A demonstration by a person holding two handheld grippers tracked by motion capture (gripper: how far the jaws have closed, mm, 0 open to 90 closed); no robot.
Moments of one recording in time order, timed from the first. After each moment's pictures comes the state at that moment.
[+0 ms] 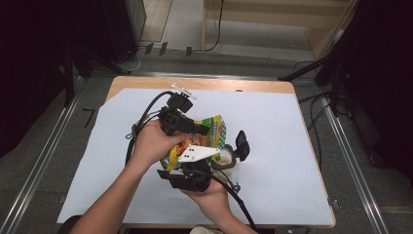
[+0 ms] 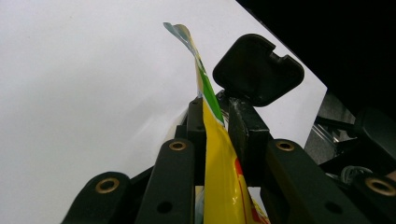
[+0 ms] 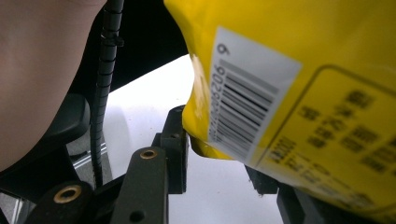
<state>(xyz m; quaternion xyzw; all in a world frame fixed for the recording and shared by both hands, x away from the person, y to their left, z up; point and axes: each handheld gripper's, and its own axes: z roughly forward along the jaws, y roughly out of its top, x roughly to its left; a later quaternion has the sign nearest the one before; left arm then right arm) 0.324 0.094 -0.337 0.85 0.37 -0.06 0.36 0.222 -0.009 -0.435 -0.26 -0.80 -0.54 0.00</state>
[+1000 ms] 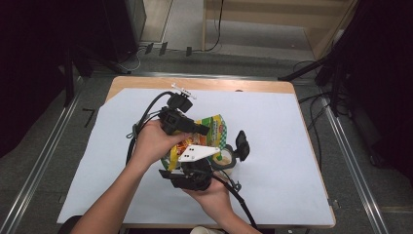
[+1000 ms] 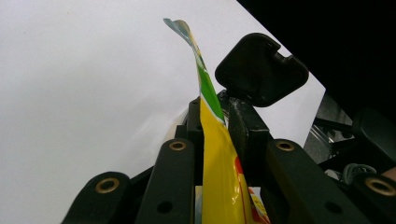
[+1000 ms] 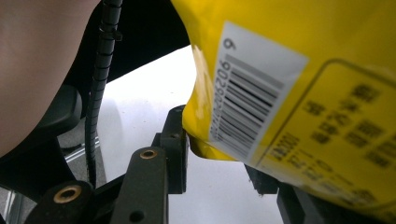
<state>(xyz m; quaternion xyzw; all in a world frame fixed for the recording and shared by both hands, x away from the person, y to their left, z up) 0.328 0.095 -0.342 0.85 0.37 -0.07 0.36 0.225 -0.011 -0.436 -0.25 -0.81 -0.53 -0.01</state>
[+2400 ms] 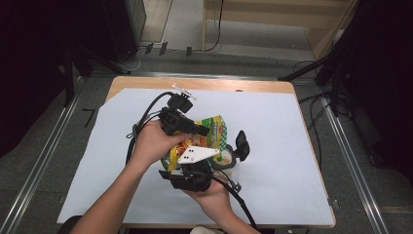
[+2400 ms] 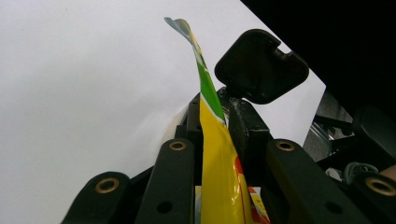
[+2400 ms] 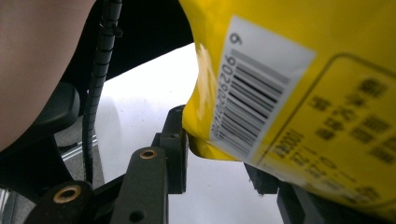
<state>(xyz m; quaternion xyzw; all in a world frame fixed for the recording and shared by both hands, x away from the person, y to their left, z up) 0.328 0.095 -0.344 0.85 0.37 -0.07 0.36 0.223 -0.010 -0.437 -0.25 -0.81 -0.53 -0.01</state>
